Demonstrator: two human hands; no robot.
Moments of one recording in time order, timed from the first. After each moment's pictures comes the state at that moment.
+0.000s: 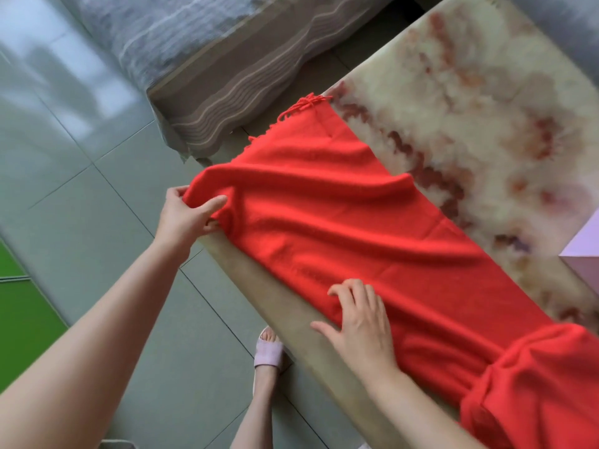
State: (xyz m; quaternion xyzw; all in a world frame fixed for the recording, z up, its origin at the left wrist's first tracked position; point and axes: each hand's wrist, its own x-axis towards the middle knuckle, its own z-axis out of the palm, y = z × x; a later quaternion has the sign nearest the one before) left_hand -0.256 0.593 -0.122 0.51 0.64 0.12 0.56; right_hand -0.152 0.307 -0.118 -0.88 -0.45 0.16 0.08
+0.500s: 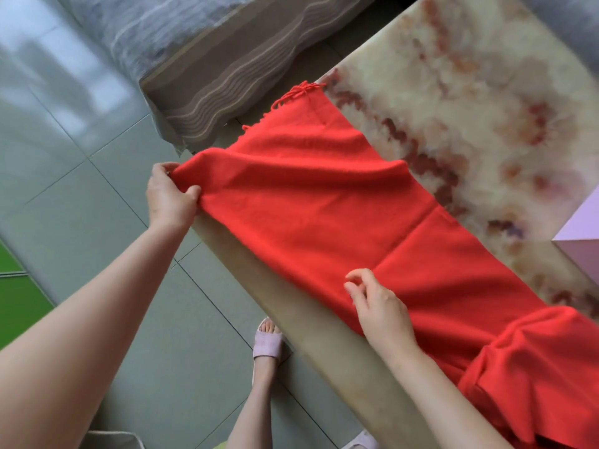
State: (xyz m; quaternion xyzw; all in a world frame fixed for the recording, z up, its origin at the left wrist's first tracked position) left_hand -0.261 0.609 -0.136 0.64 0.65 0.11 0.38; right_hand -0.125 0.291 -0.111 -0.88 -0.32 0.31 0.18
